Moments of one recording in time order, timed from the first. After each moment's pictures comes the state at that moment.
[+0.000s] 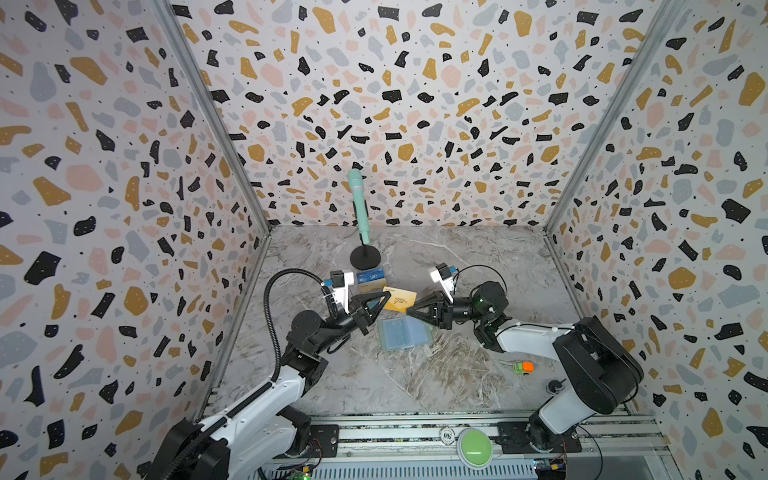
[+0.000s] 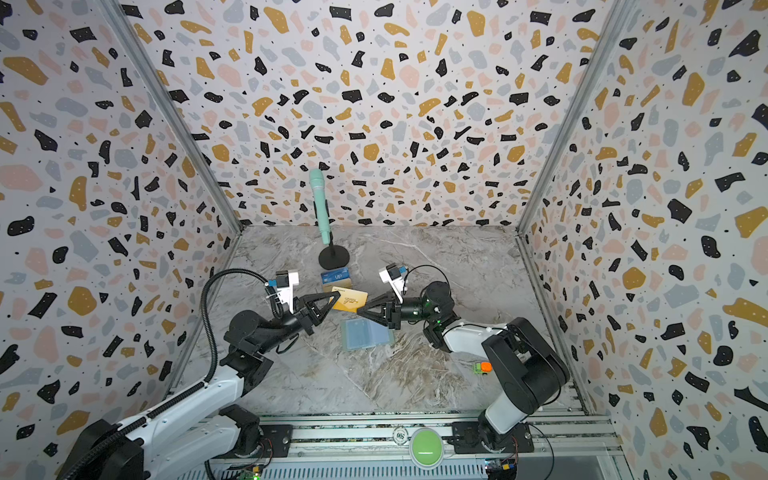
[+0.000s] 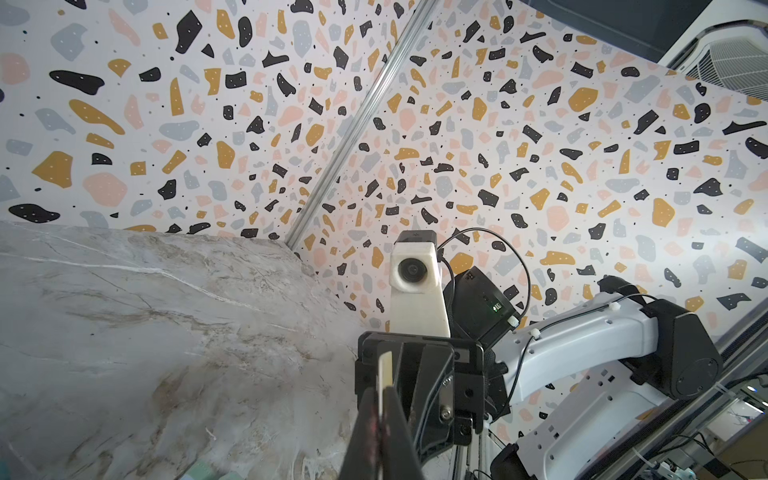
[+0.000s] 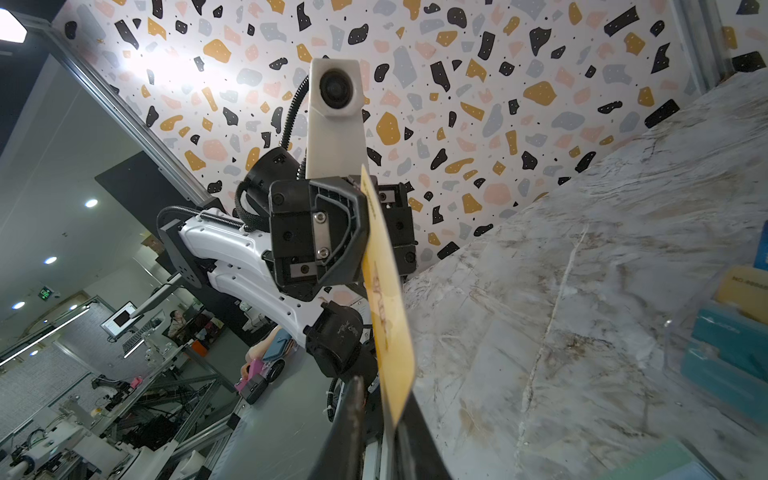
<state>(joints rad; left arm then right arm) -0.45 0.98 0.36 0.84 0.56 -0.73 0.61 1.58 0.67 1.15 -1.06 0.81</state>
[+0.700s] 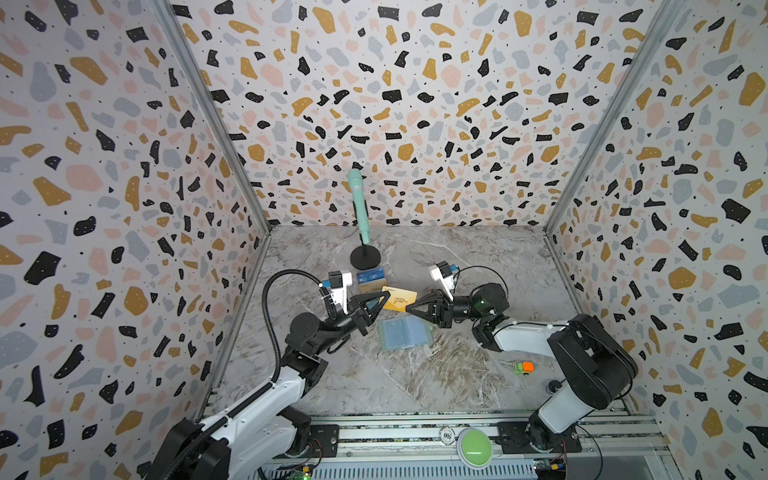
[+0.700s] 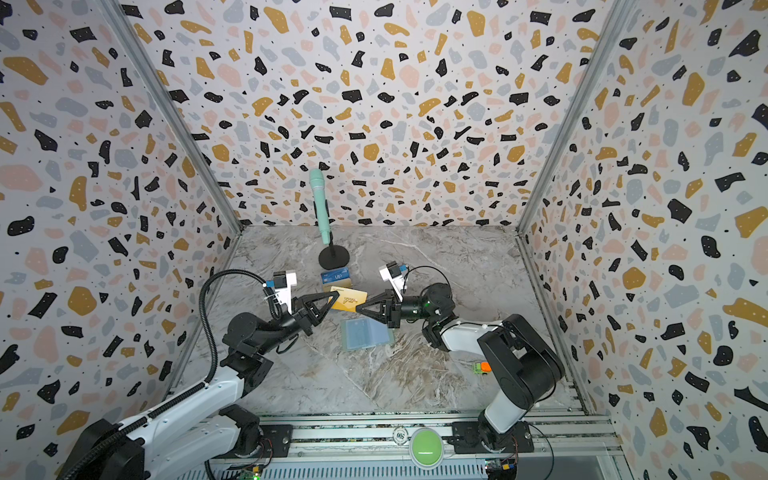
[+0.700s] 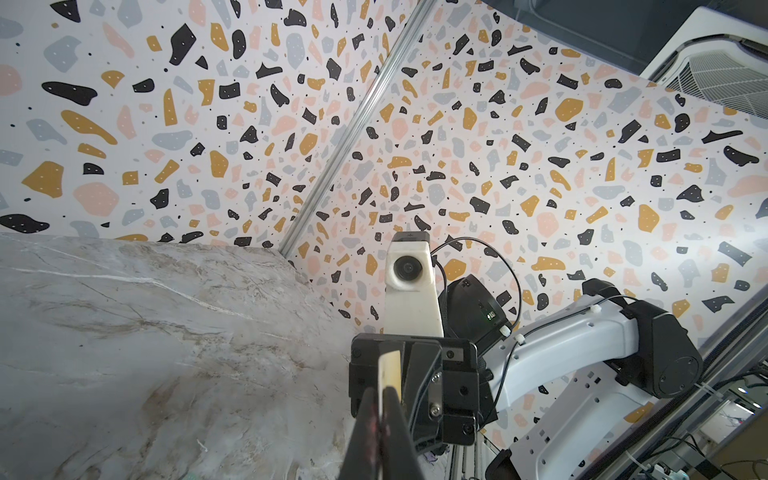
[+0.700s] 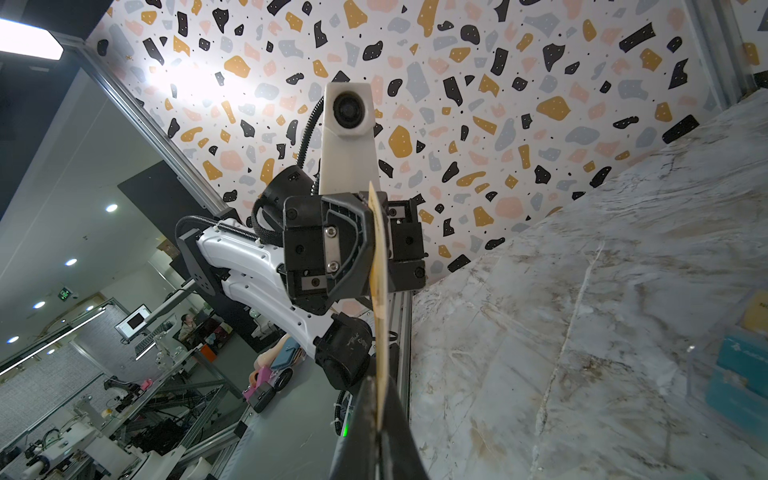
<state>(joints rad) -0.45 0.97 0.35 0.88 0.56 -0.74 0.62 1.62 0.67 1.26 -1.06 0.88</state>
